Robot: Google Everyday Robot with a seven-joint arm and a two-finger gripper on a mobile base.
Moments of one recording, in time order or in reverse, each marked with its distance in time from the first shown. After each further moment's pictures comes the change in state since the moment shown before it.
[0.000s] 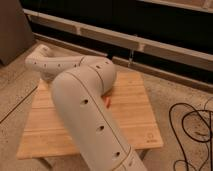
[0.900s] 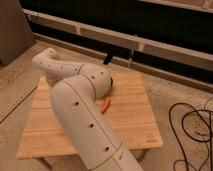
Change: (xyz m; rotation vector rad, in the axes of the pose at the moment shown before) arm 0.016 -0.005 0.044 -0.073 0.152 0.031
